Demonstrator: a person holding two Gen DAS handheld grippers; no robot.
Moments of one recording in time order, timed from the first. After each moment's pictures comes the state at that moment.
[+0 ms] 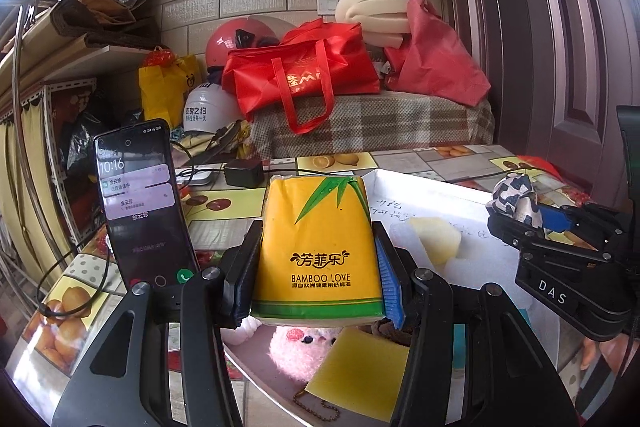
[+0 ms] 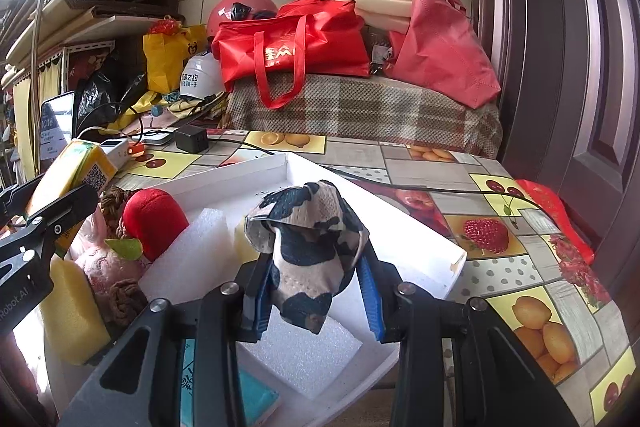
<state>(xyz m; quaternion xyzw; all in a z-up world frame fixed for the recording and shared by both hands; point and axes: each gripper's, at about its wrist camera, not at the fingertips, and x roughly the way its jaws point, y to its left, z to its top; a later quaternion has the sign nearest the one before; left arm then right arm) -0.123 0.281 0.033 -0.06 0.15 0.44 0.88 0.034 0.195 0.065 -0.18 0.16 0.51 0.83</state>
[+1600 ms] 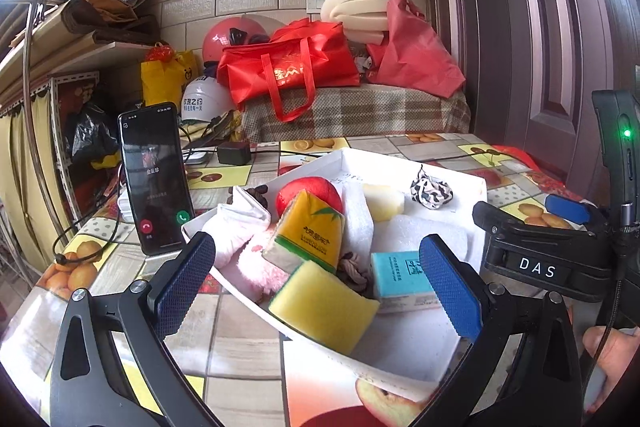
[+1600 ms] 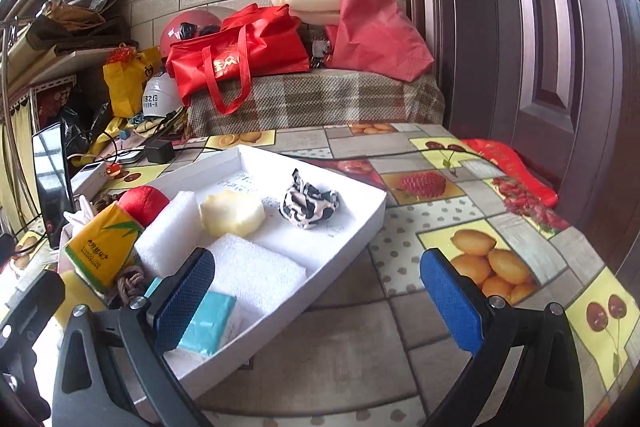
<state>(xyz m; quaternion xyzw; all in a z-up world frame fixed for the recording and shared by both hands) -0.141 0.198 0.031 -0.07 0.16 0.44 0.88 0.037 0.121 0.066 -0.11 0.21 0.45 0.86</state>
